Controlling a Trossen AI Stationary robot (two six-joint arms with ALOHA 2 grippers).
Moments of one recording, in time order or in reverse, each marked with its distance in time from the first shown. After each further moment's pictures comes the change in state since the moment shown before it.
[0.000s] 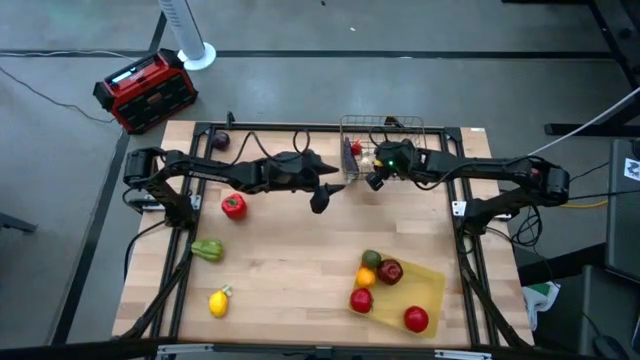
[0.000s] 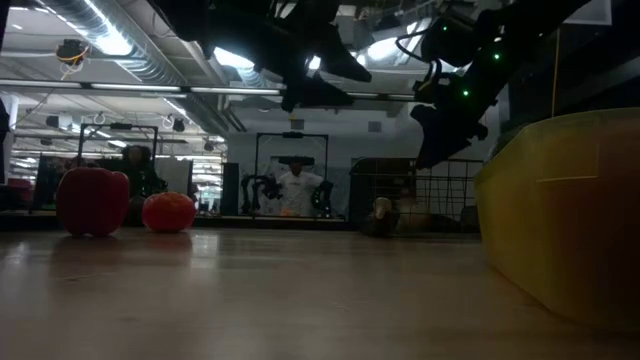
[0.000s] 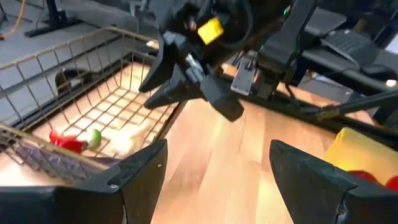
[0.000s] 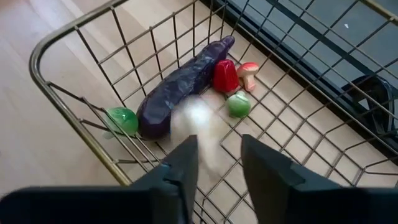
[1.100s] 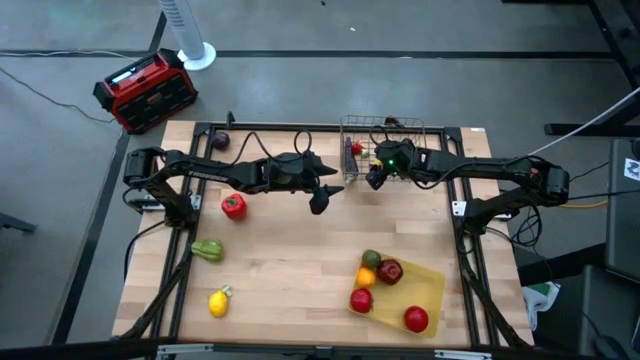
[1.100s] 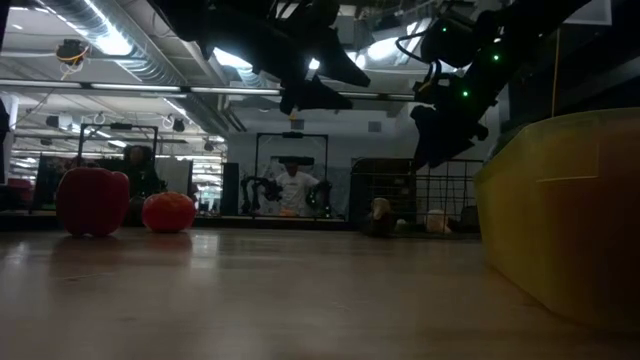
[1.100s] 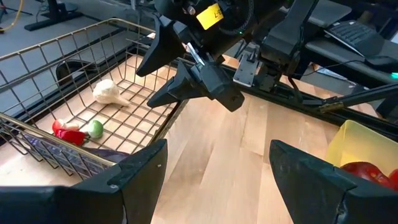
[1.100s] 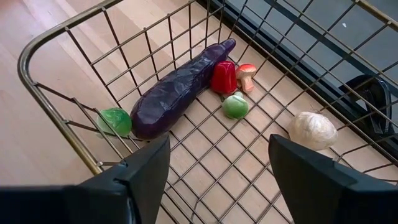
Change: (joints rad) left arm 0.001 0.000 0.000 -0.030 -0.001 0.001; right arm 0.000 0.001 0.000 0.001 0.000 0.002
